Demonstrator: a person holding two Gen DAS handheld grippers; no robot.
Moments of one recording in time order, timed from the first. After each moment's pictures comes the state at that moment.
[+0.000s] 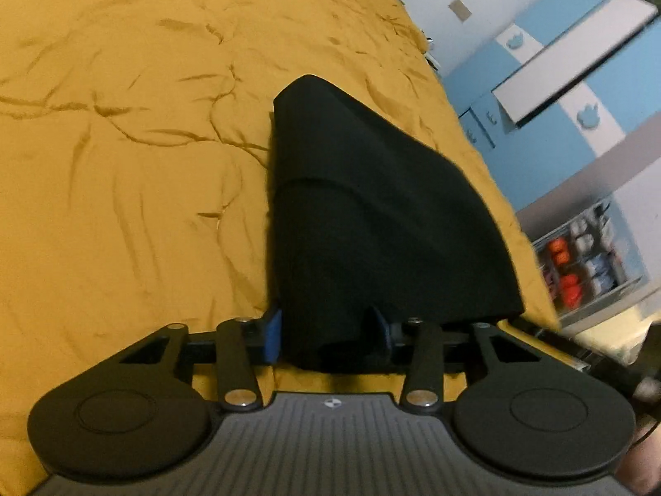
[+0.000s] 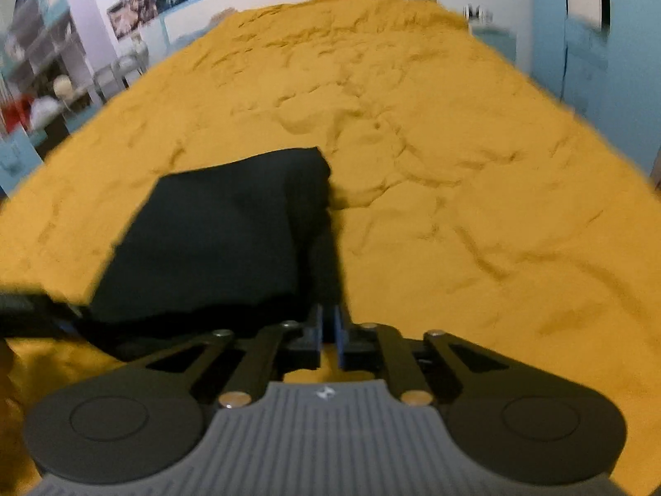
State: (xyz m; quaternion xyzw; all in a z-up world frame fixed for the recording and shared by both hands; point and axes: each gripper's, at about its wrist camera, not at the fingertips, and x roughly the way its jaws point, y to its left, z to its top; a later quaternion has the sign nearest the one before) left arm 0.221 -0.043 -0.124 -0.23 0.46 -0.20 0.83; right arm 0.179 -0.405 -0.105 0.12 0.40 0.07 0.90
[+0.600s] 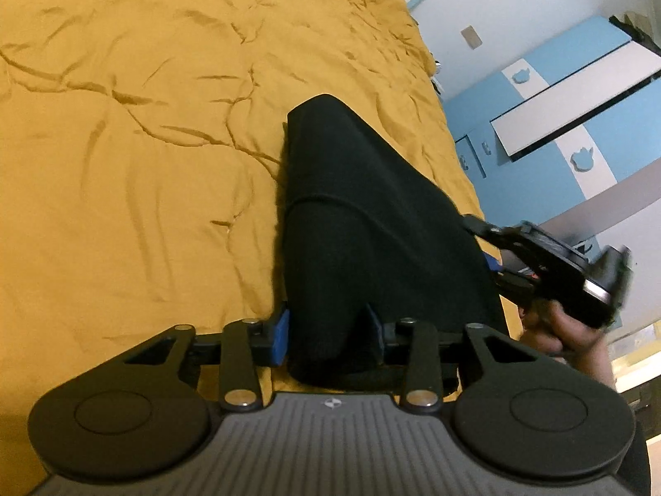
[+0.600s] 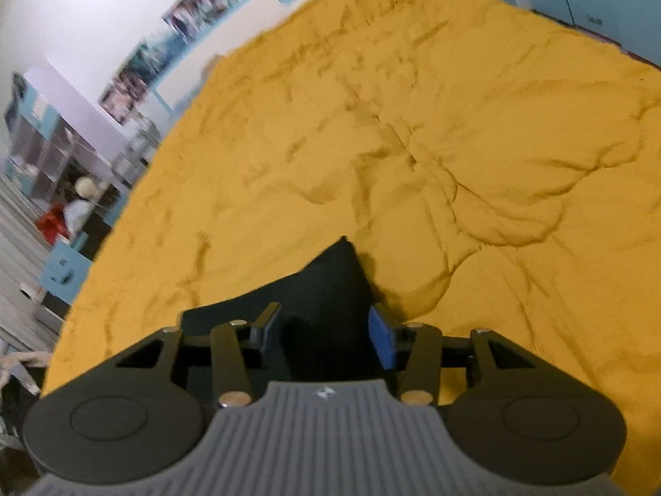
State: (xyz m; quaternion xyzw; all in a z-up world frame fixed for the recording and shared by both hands) left arm 0.229 -0.021 -0.129 -0.31 0.46 -0.19 0.81; right arm 0.320 -0.412 -0.123 0.26 0.42 0.09 0.87
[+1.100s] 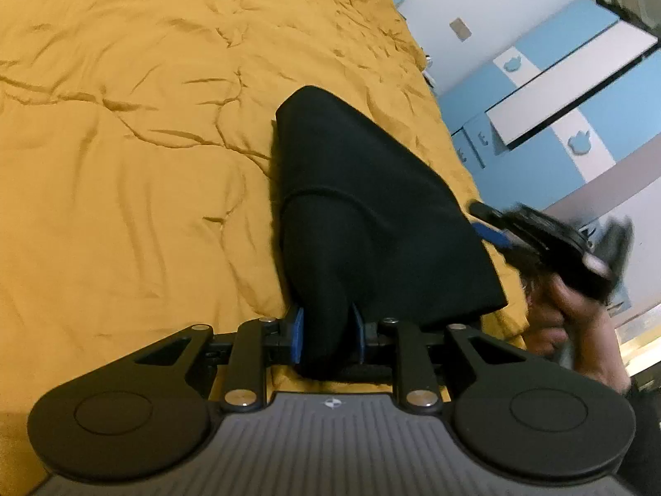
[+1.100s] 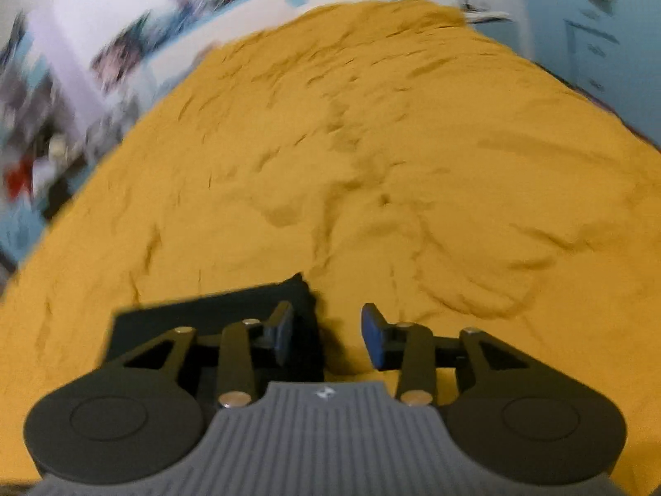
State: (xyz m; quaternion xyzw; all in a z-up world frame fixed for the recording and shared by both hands) left arm 0.224 -0.028 -0.126 -0.29 0.45 -0.20 0.82; right arm 0.307 -0.428 -0.109 0.22 0.38 0.07 0.90
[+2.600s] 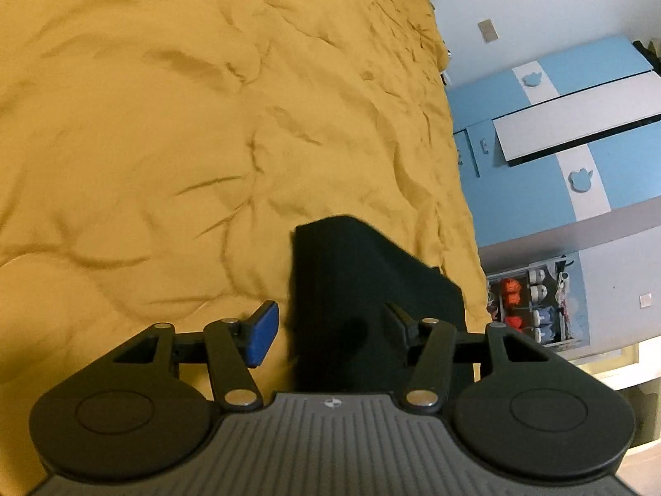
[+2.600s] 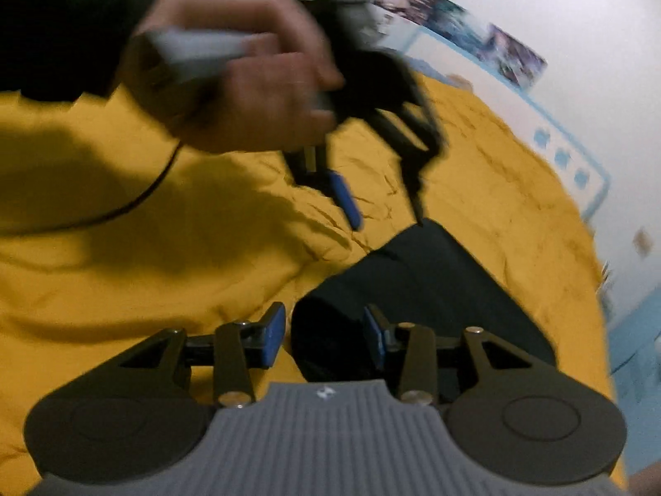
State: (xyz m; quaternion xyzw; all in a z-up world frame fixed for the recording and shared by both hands) left arm 0.367 0.009 -0.129 -0.35 0.51 -0.22 0.75; right arm 0.131 -0.139 -0.138 -0.36 0.26 0.24 0.86
